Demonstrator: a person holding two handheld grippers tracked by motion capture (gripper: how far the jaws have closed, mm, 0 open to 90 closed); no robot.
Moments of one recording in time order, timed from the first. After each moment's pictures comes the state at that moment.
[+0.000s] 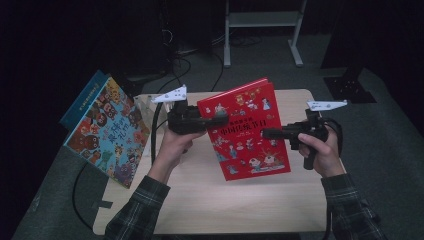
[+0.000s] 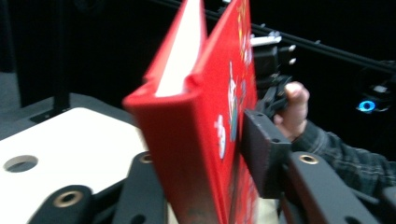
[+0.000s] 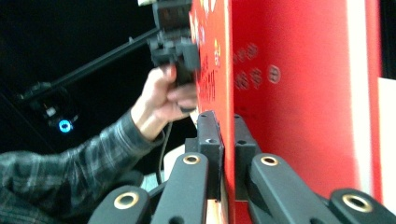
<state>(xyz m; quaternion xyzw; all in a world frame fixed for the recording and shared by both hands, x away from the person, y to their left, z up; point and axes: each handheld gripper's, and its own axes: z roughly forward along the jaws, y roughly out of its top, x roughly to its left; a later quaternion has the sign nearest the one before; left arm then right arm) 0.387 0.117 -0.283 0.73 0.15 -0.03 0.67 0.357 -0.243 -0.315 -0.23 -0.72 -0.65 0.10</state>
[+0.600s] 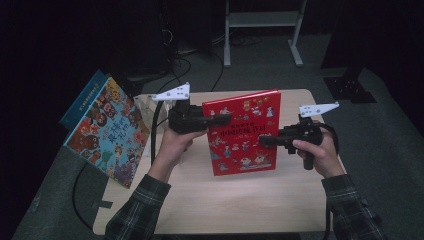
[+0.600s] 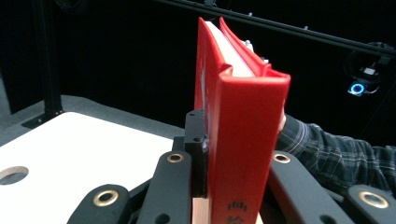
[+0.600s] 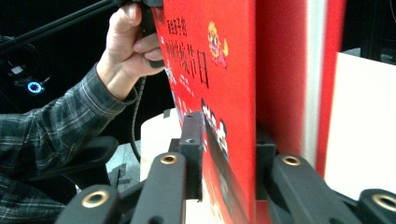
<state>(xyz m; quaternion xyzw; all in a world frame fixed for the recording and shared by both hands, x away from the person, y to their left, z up) 0.378 0.113 -0.268 0.75 0.12 -0.02 0.65 0.362 -0.239 -0.327 -0.21 -0.76 -0.61 0.06</state>
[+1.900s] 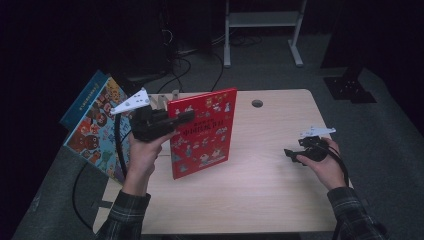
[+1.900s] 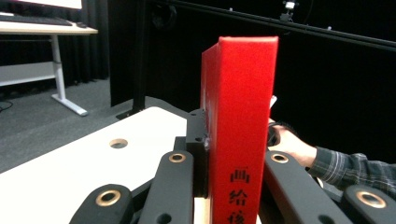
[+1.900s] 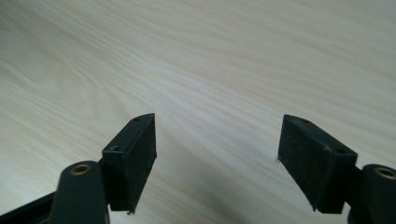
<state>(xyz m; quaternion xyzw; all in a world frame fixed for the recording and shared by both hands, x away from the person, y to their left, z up) 0.338 0.186 -0.258 0.72 0.24 0.11 0.65 0.384 -0.295 -0.445 -0.45 -0.80 -0.34 -0.21</state>
